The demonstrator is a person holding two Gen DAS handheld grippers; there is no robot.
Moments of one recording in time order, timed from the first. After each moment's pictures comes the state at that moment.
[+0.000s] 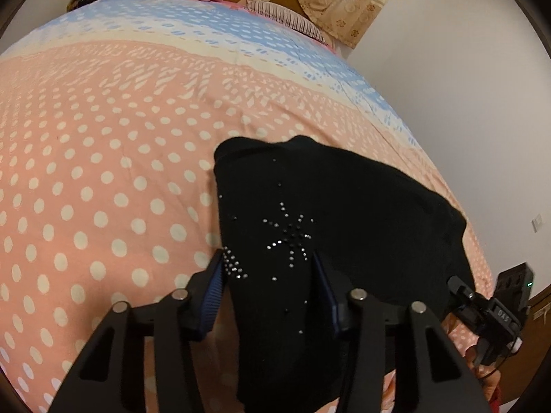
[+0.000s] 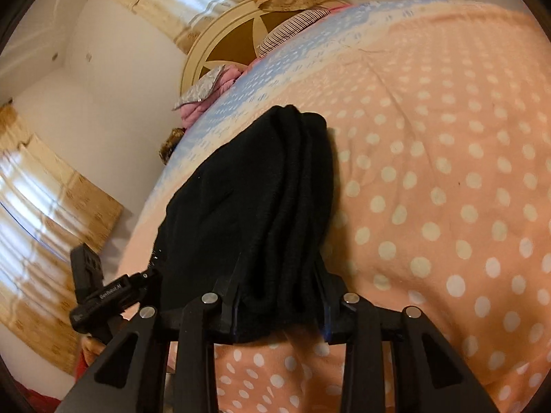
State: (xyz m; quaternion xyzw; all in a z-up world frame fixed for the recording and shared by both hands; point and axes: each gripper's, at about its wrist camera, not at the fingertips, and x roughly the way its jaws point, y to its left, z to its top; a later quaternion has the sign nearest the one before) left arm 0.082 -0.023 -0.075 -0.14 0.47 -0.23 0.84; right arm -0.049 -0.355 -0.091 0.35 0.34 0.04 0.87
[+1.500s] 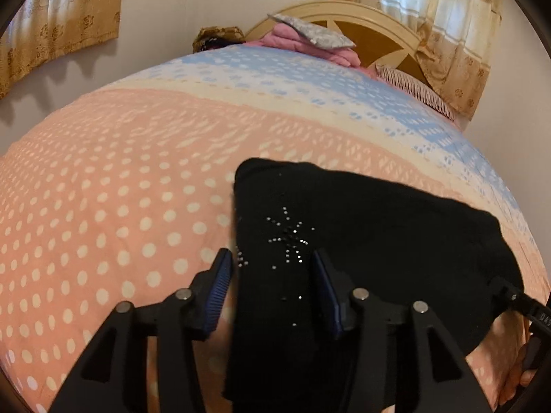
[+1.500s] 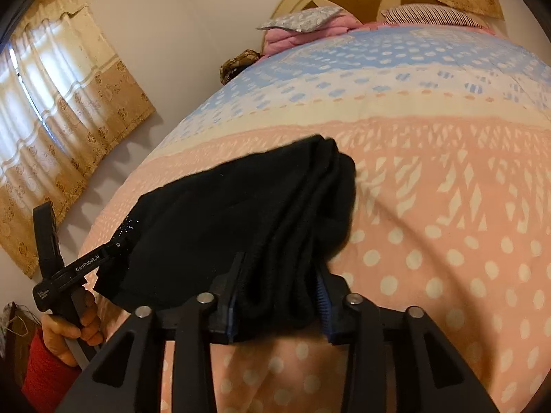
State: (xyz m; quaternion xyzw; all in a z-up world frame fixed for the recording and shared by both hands) left arm 0.191 0.159 -0.086 -0.12 0.39 0.04 0.91; right arm 0.216 -0.144 -0.093 0.15 0.41 0.18 0.88
